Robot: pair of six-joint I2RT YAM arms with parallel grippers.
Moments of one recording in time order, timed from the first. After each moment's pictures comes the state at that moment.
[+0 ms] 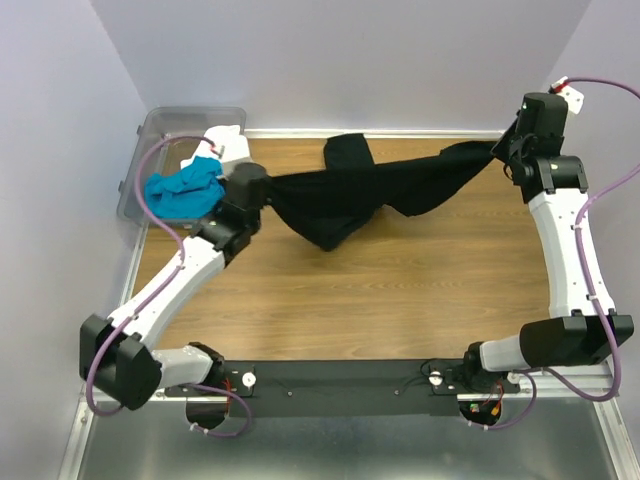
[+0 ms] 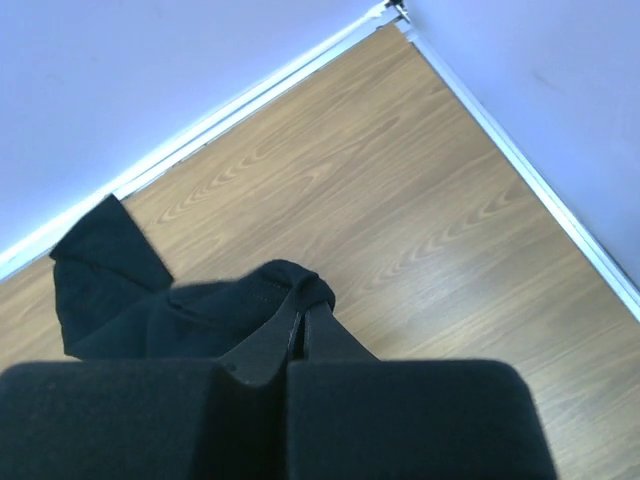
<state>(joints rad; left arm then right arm) -0.53 1.29 1.05 -0.25 -0.60 -0.41 0.03 1.41 1.64 -0.69 0.37 0.43</state>
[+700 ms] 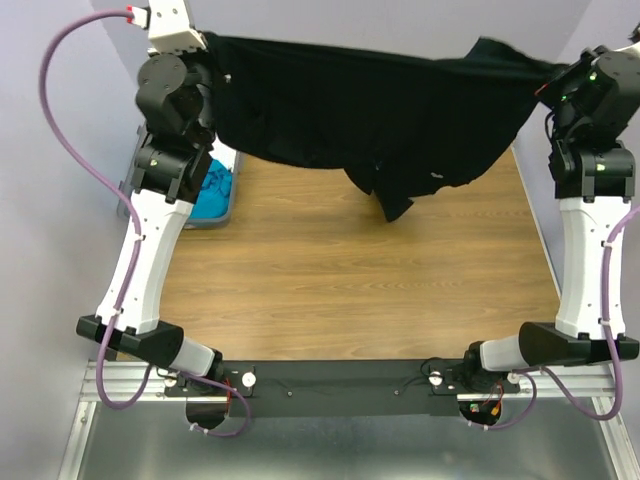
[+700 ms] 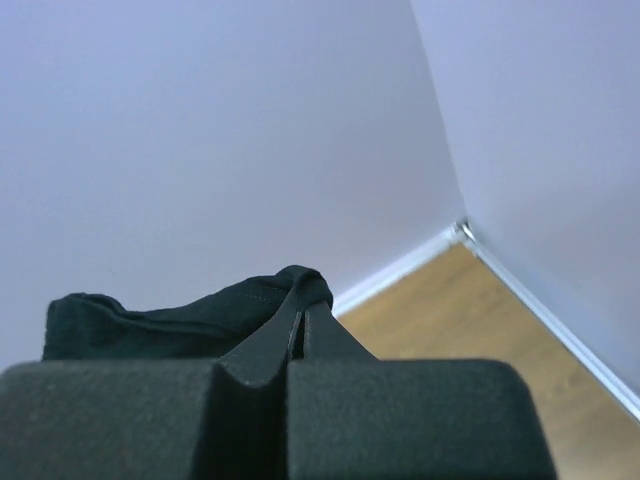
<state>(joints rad) -0.33 1.46 1.93 -0.24 -0.45 -0.09 -0.02 1.42 1.96 -0.56 0.38 0.40</state>
